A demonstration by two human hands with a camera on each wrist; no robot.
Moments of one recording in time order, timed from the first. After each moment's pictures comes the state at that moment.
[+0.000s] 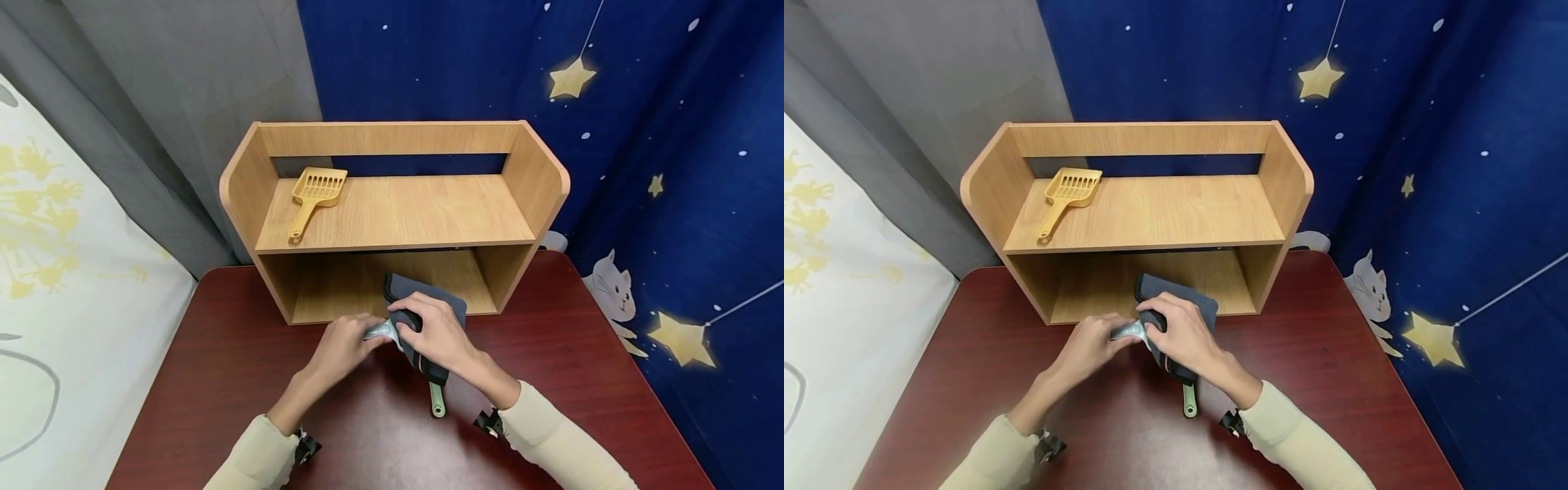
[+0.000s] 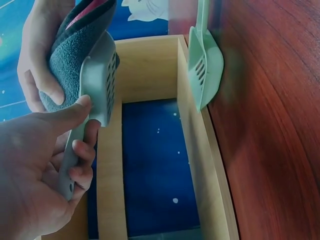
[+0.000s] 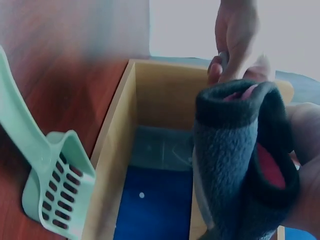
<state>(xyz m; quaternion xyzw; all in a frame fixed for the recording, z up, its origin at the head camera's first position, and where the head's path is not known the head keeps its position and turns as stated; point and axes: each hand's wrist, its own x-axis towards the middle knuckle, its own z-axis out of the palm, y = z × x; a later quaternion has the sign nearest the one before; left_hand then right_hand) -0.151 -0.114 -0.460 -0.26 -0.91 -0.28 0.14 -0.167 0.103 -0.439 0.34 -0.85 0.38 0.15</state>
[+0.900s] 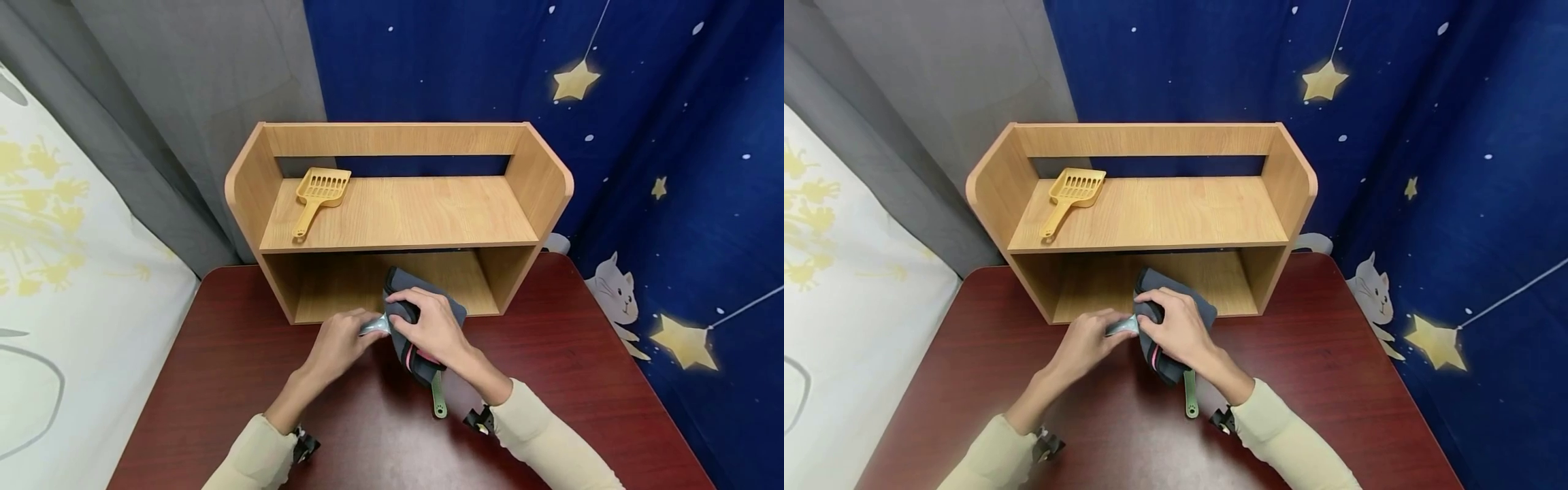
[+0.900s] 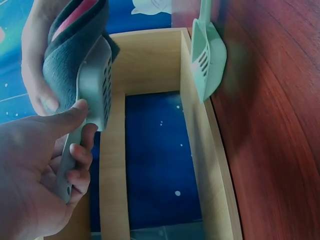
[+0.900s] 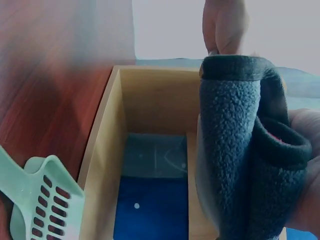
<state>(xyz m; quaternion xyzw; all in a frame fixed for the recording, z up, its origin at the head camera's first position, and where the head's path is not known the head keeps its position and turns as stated) -0.152 -0.123 -0.457 -0.25 -0.91 -0.28 0.17 -0.173 0.091 -0.433 0.28 -0.86 0.41 0.12</state>
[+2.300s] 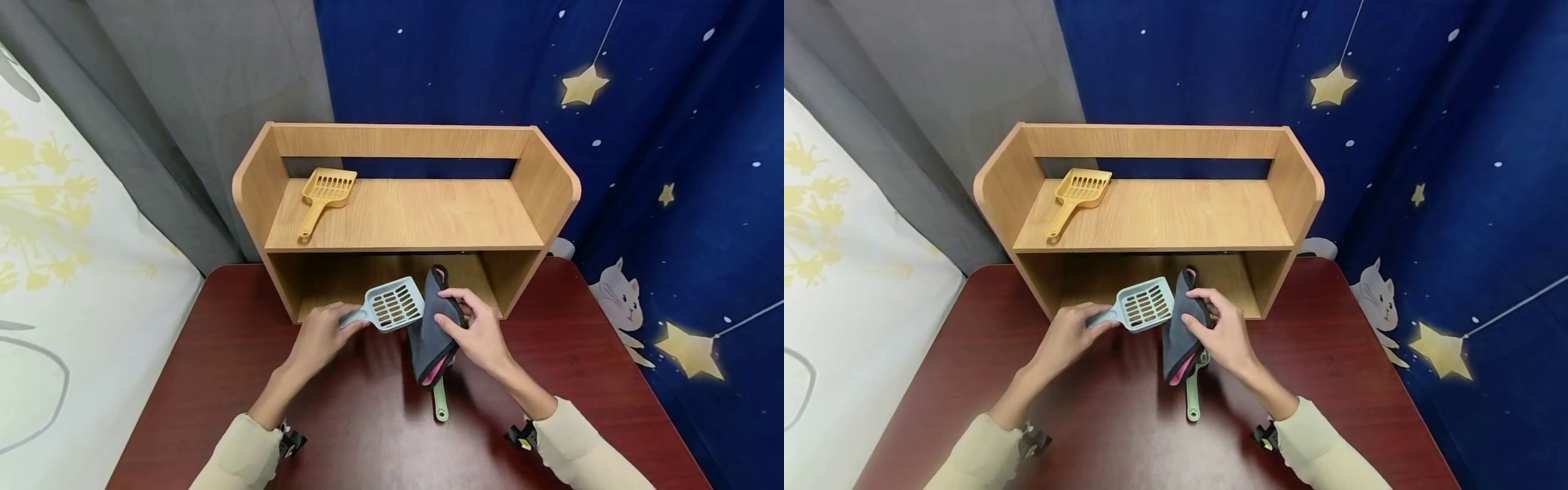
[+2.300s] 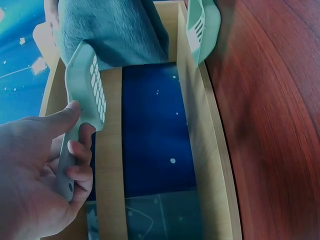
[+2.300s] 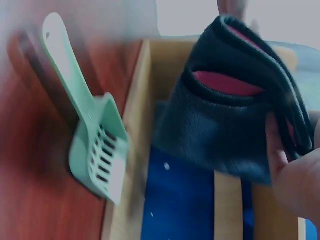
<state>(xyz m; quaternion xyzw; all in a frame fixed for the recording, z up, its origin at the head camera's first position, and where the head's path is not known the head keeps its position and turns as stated) -0.161 -0.156 -0.458 -0.20 -0.91 -0.33 0.17 -0.164 0.146 -0.447 0.20 -0.74 0.64 0.08</state>
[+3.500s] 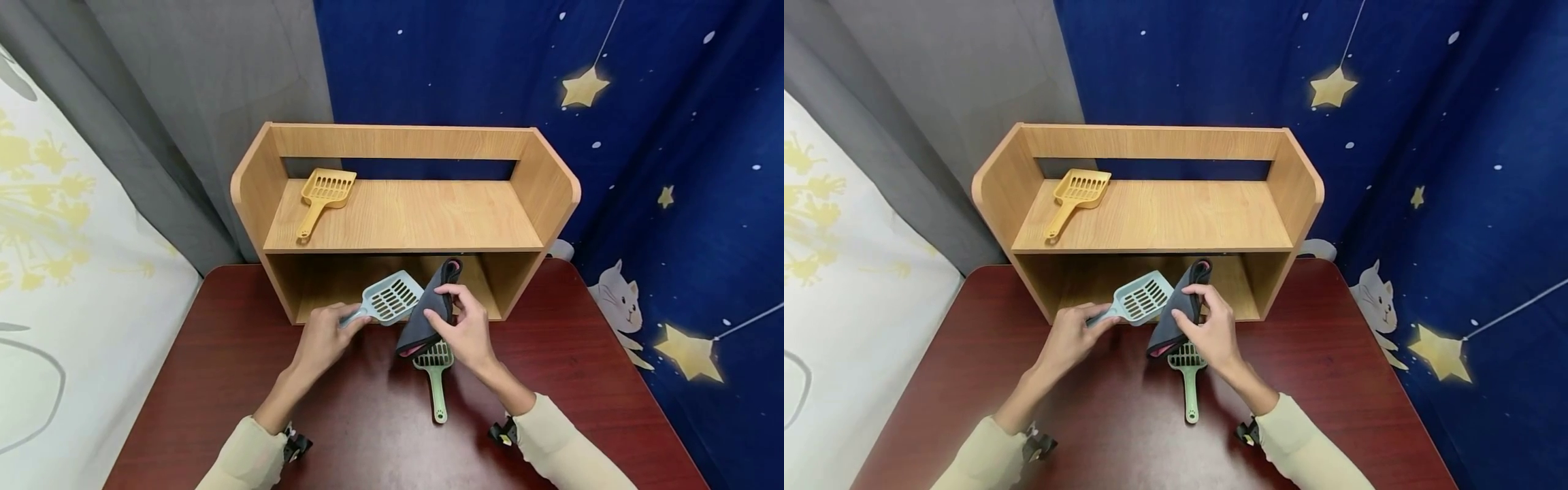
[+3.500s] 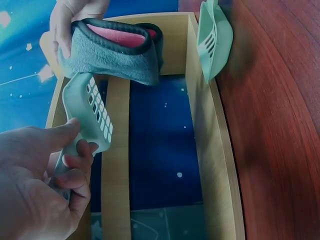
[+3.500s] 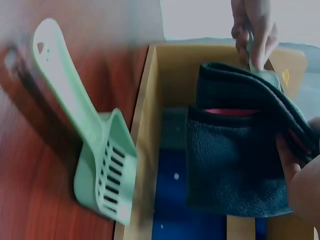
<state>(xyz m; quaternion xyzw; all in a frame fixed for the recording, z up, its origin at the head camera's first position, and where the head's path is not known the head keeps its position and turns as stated) -0.157 -0.143 -0.452 -0.15 -0.90 -0.37 0.18 -0.175 0.124 -0.461 0.22 -0.72 0.63 0.19</state>
